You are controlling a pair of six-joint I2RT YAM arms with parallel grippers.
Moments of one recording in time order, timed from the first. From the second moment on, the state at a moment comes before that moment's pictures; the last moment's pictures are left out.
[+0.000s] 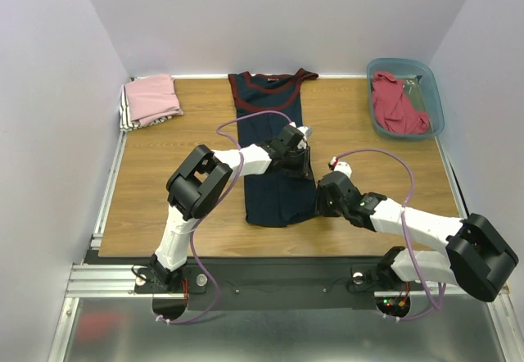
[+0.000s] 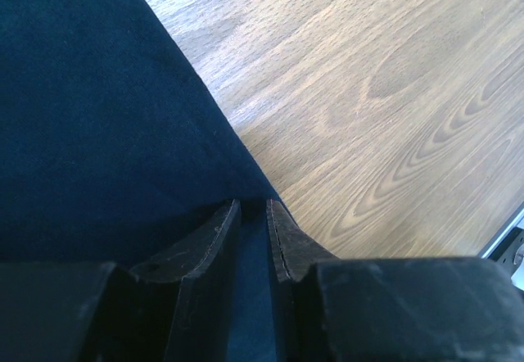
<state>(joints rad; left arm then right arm) -0.79 2.10 1.39 -0.10 0.25 -0.62 0.75 1.19 0.51 -0.20 0.25 0.72</state>
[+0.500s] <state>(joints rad) -0.79 2.10 1.39 -0.10 0.26 -0.62 0.75 1.22 0.51 -0.22 0.34 0.78</state>
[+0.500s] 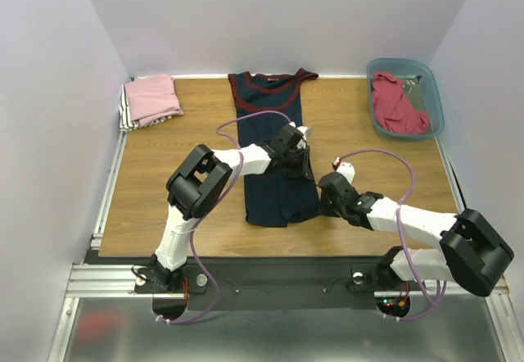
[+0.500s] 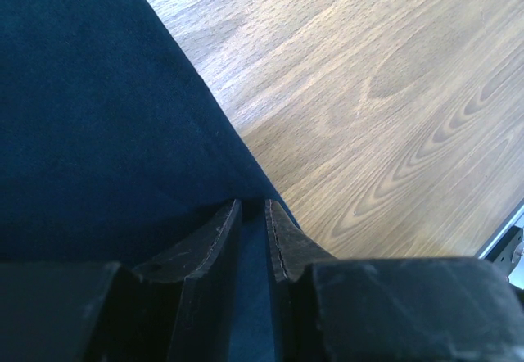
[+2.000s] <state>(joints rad) -0.78 2.11 1.39 -0.07 0.28 -0.64 0.75 1.23 0.52 -0.20 0.32 0.85</state>
